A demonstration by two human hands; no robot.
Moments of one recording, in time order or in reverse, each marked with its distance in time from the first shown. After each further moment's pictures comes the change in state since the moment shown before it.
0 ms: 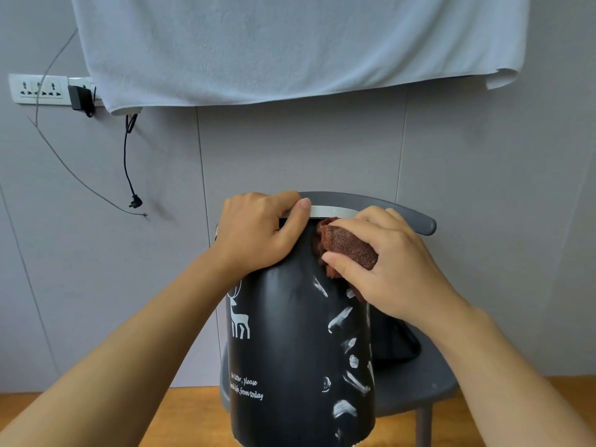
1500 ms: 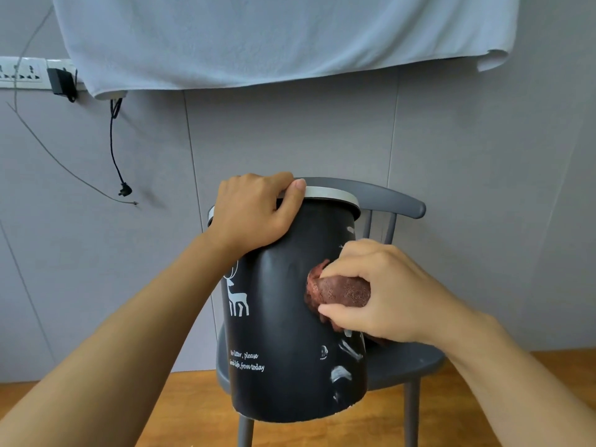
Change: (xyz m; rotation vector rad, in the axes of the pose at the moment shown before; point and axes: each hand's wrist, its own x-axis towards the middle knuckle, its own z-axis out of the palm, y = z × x) left_hand 0.005 0.001 0.008 0.102 -0.014 -0.023; right_hand -0.038 -0.001 -0.009 0.037 -0.366 -0.056
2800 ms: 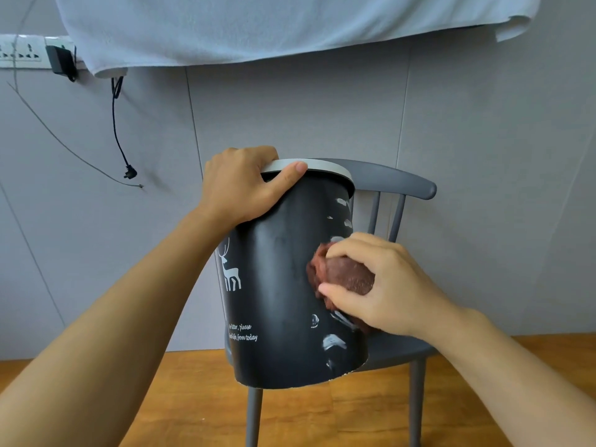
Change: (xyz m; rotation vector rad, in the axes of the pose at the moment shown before) left_hand -0.002 -0.030 0.004 0.008 -0.042 -0.130; right_hand -0.011 0.002 0.032 0.119 0.124 0.042
